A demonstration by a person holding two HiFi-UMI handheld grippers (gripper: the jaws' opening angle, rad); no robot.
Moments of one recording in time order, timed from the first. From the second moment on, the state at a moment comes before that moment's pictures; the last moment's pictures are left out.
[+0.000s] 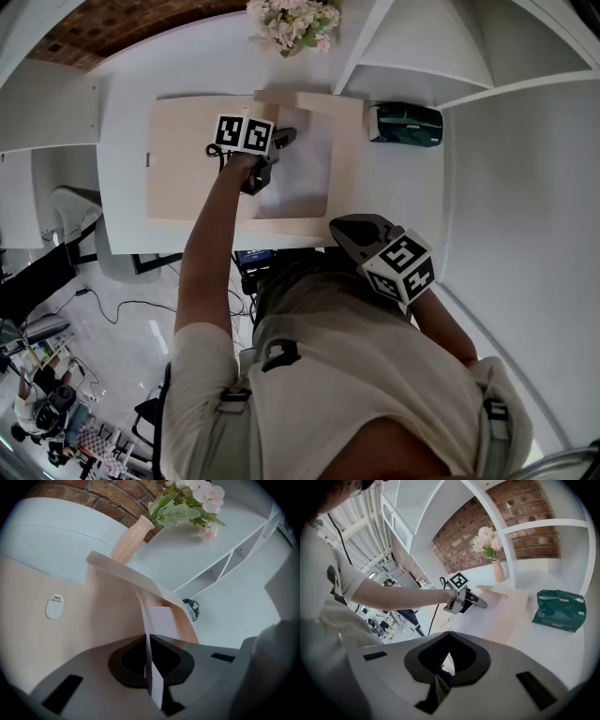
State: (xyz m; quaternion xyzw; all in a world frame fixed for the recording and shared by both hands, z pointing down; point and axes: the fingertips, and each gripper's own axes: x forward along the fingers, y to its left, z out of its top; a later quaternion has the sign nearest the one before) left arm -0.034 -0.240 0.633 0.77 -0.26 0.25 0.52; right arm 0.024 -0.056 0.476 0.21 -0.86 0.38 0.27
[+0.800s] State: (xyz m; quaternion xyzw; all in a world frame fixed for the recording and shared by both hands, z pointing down) left arm -0.079 -0.246 0.614 0.78 -0.32 0.26 0.47; right arm 0.014 -0.054 0.469 0.21 -0.87 0.34 0.28
